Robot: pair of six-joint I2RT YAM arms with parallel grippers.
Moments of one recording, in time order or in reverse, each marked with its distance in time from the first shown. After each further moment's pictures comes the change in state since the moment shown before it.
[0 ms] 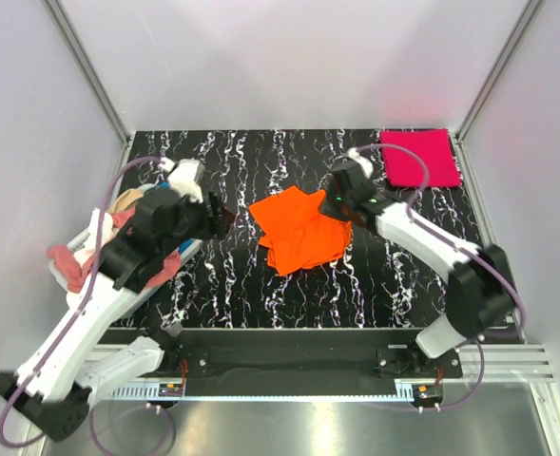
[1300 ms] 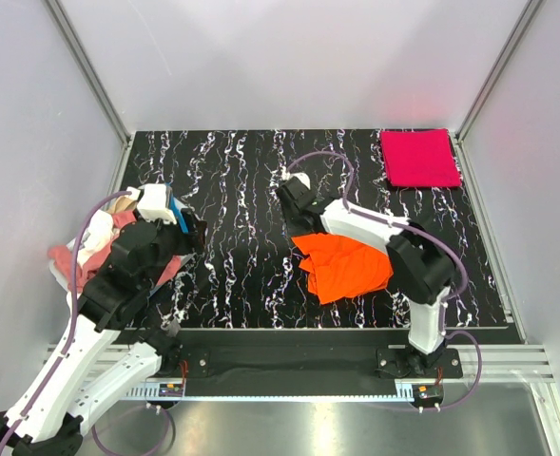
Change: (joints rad) left arm 0.003 -0.284 -0.195 0.051 -0.266 0.051; right arm 0.223 0.357 0.259 -0.122 0.078 -0.269
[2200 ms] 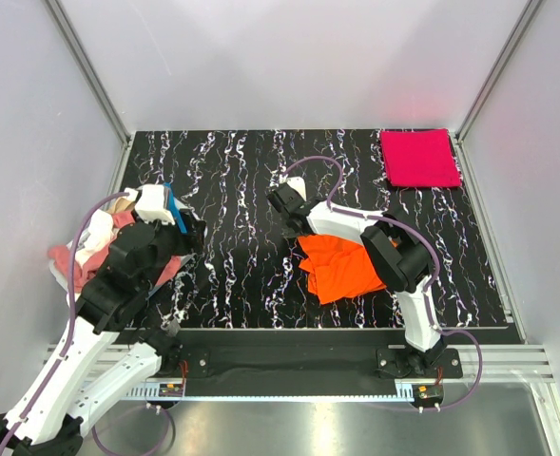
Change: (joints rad) left arm 0.002 -0.012 0.000 0.000 0.000 0.000; right arm 0.006 0.206 0.063 0.085 0.113 0.042
